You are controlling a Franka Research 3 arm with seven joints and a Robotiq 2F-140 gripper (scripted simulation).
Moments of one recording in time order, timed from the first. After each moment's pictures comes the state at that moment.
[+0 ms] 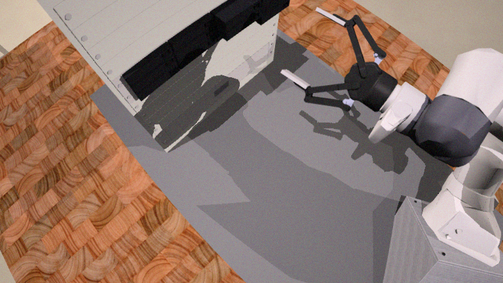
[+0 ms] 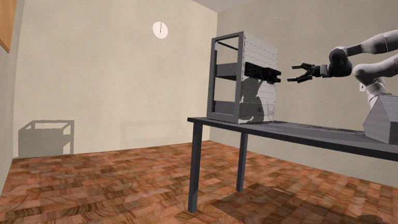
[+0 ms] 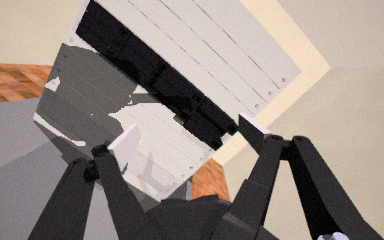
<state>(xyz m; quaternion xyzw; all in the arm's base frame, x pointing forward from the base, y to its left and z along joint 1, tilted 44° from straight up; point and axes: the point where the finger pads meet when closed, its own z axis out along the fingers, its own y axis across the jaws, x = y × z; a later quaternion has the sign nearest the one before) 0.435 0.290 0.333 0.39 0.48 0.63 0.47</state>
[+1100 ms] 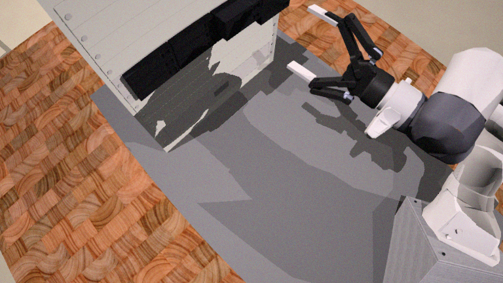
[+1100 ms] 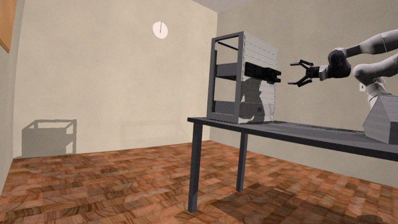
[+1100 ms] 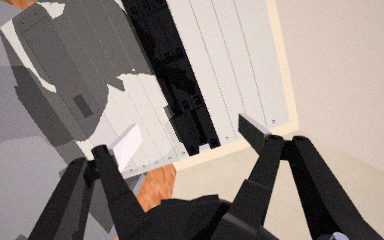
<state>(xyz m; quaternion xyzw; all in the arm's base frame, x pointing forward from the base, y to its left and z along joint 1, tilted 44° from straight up) 0.443 0.286 0.339 0.26 0.55 0.50 0.61</state>
